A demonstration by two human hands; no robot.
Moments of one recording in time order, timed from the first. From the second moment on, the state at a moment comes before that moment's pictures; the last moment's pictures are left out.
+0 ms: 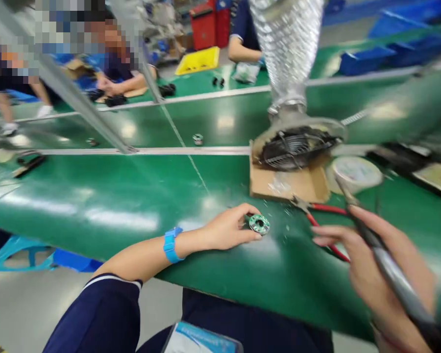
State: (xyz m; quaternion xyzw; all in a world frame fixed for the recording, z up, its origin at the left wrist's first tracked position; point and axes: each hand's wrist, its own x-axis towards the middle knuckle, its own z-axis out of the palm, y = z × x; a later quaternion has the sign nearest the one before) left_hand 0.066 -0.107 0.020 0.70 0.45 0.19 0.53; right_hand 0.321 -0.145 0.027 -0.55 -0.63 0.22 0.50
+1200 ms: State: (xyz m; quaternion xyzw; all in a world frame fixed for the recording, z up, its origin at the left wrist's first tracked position) left_hand 0.075 -0.127 0.035 0.77 0.32 0.23 0.50; right_hand 0.282 -0.143 0.047 -0.46 -0.70 0.37 0.39
